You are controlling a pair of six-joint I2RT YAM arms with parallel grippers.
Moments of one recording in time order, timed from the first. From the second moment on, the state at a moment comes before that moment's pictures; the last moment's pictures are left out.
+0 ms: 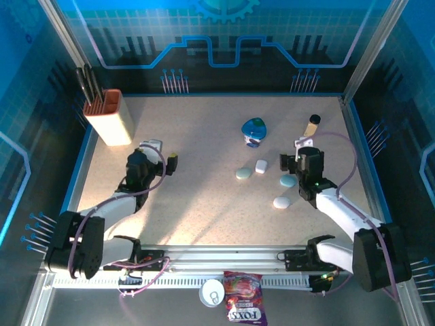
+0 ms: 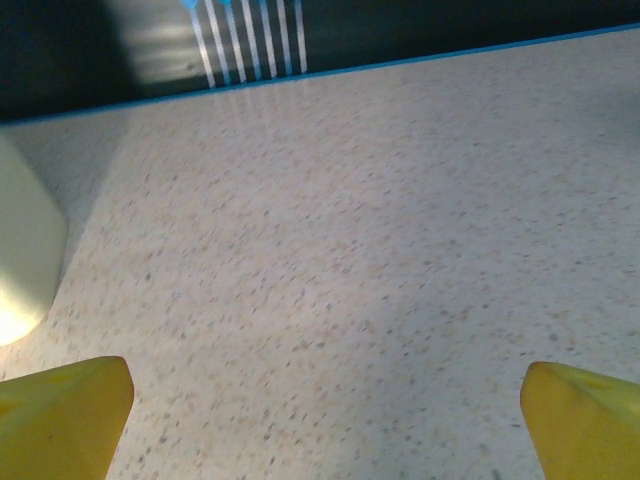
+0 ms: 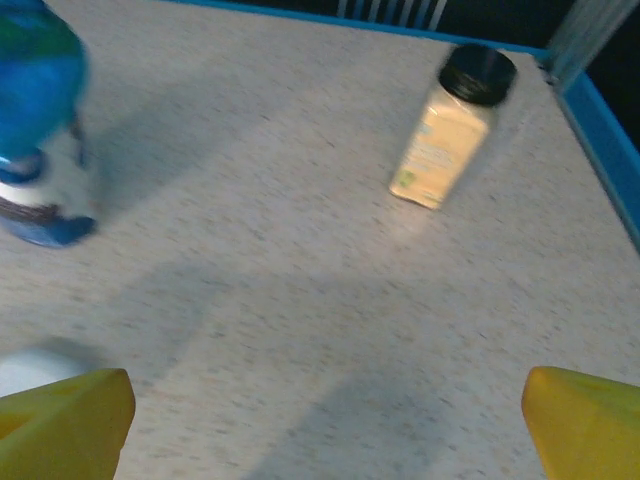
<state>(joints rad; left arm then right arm) -0.11 1.25 0.37 0.52 -0.02 0.04 0.19 1.14 0.48 0.12 0.33 0.00</state>
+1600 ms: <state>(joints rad) 0.02 1.55 0.37 0.84 0.05 -0.11 0.07 1.54 0.37 0.78 0.01 -0.04</state>
